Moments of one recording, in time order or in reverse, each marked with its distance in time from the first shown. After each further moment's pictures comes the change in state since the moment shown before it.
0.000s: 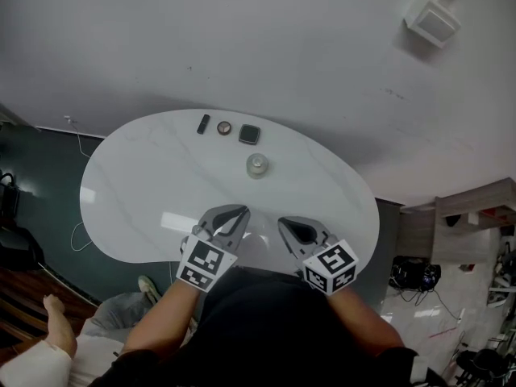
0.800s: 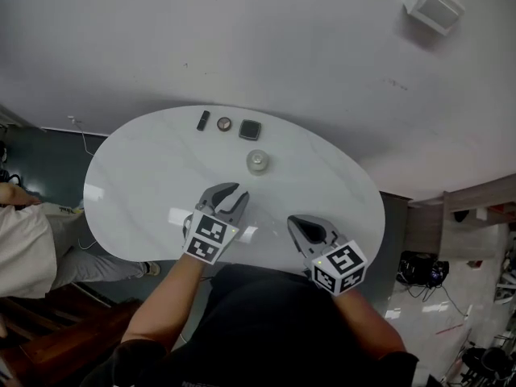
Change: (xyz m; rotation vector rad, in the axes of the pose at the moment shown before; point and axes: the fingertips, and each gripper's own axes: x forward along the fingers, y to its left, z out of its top) left arm 0.049 0.041 -0.034 0.024 0.118 0.073; right arm -0.015 -0.022 -0.011 0.053 -0.019 -0.028
